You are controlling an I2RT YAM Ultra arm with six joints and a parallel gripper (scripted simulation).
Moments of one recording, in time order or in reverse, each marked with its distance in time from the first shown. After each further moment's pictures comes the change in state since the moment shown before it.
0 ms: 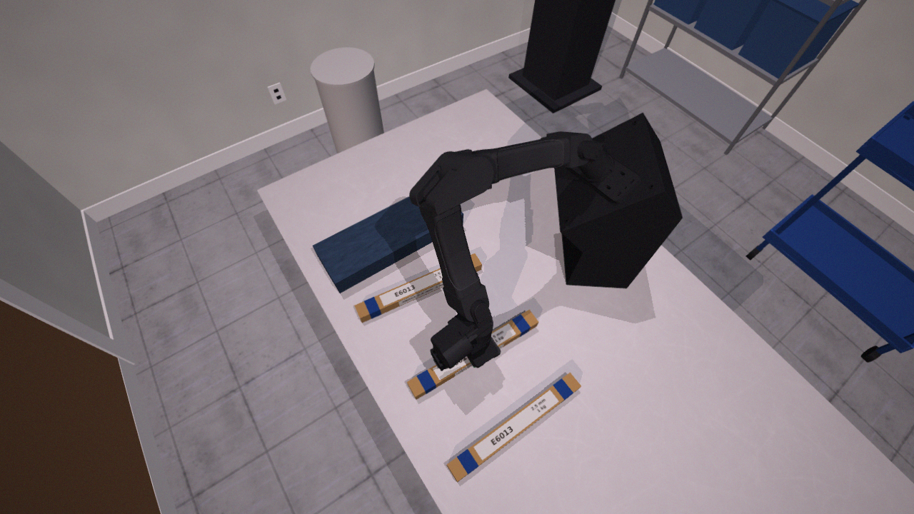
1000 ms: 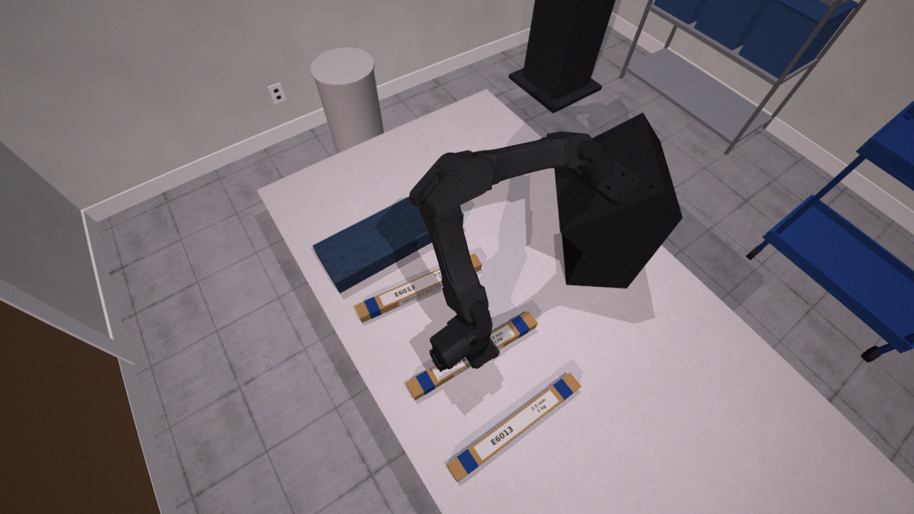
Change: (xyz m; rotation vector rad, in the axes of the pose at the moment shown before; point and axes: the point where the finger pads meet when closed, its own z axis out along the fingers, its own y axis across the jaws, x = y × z) arm -0.003 0.000 0.002 -0.001 -0.005 0.002
